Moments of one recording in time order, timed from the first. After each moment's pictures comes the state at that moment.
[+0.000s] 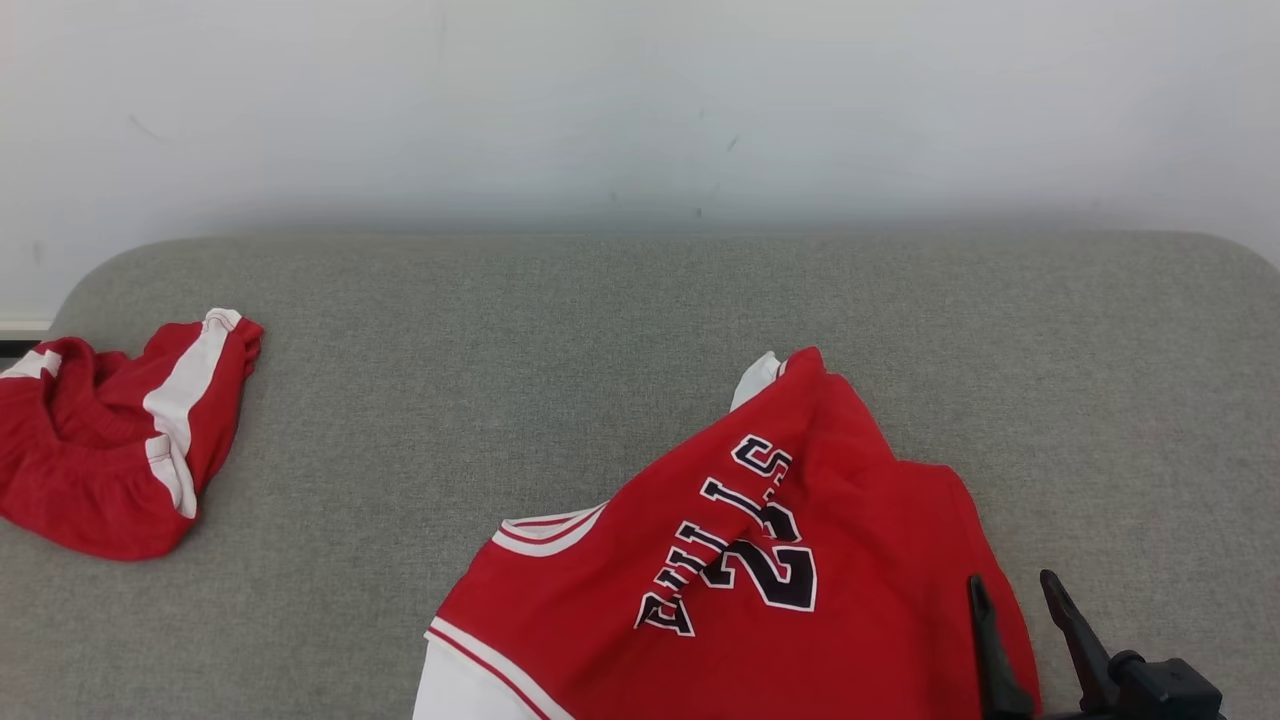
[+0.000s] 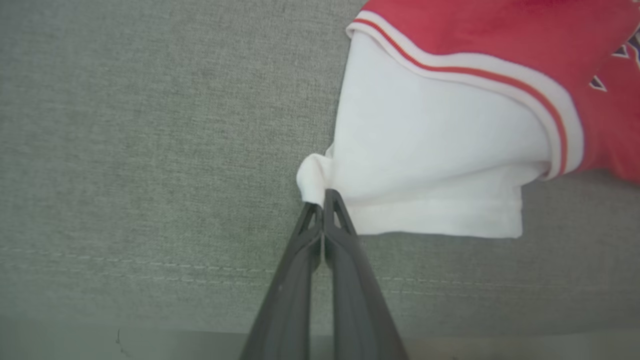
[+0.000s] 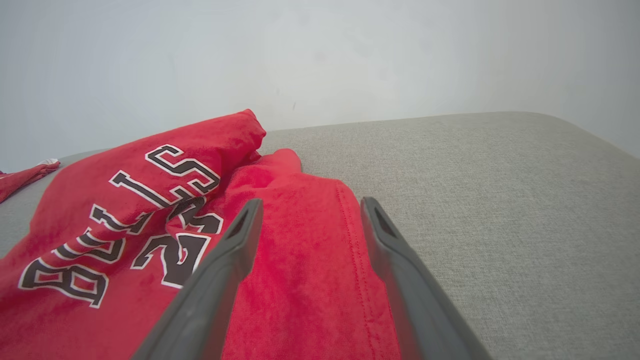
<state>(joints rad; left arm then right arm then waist) 0.08 0.35 -0.51 0.28 -0.67 0.22 -0.09 0.06 -0.14 -0.03 0.22 0.21 0.13 -0.26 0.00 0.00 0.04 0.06</state>
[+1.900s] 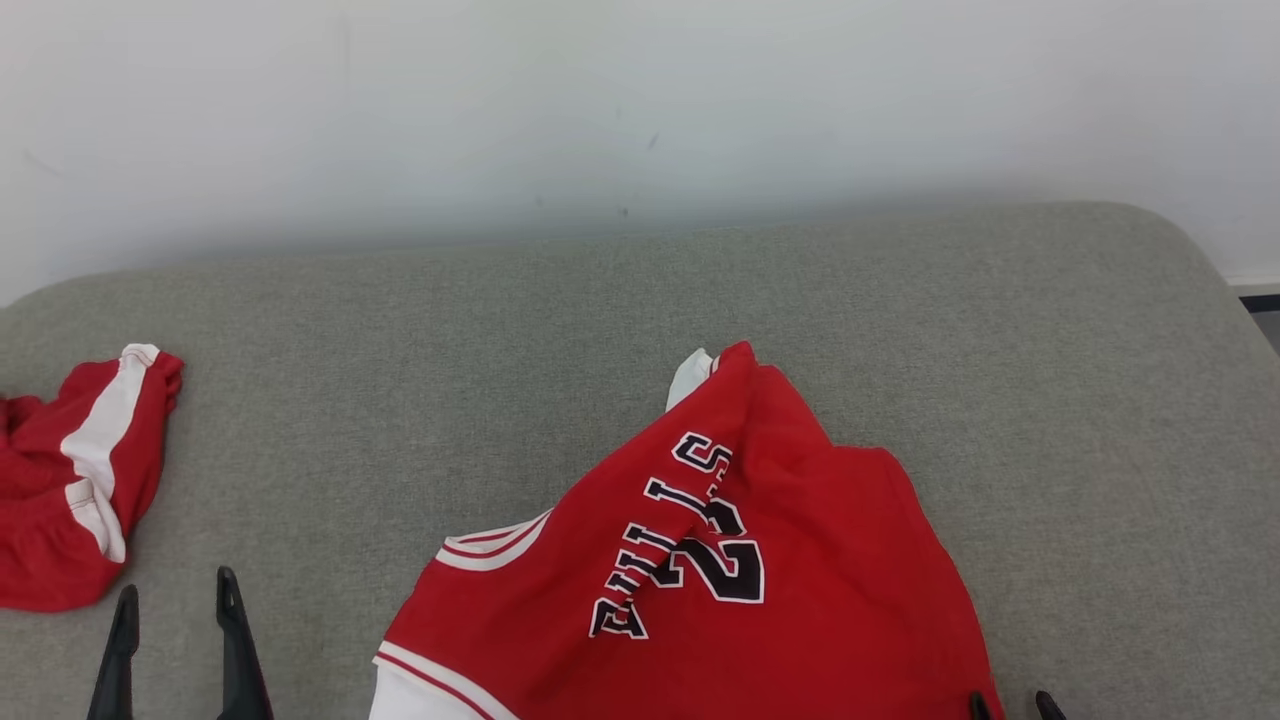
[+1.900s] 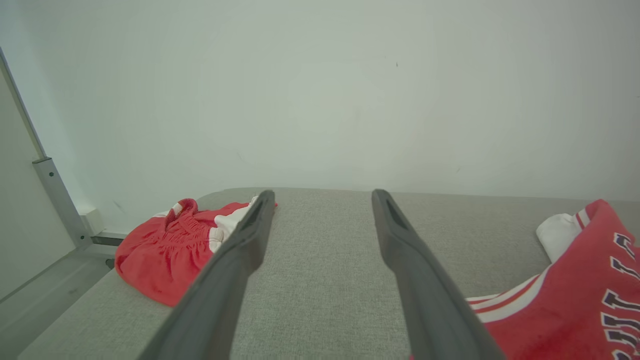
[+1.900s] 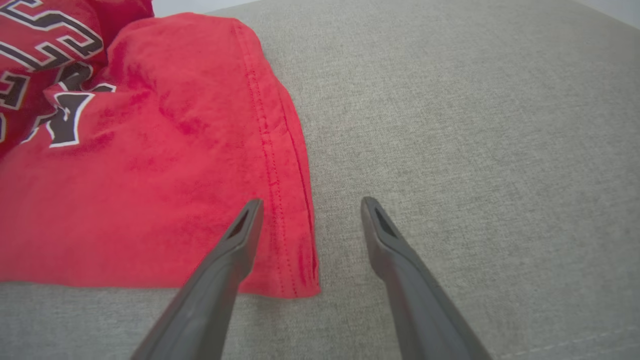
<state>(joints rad) 0.12 0.23 -0.01 -0.07 -0.27 0.14 -0.26 0.10 -0.16 -0.02 0.45 0.27 0.13 -0.25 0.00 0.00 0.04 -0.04</state>
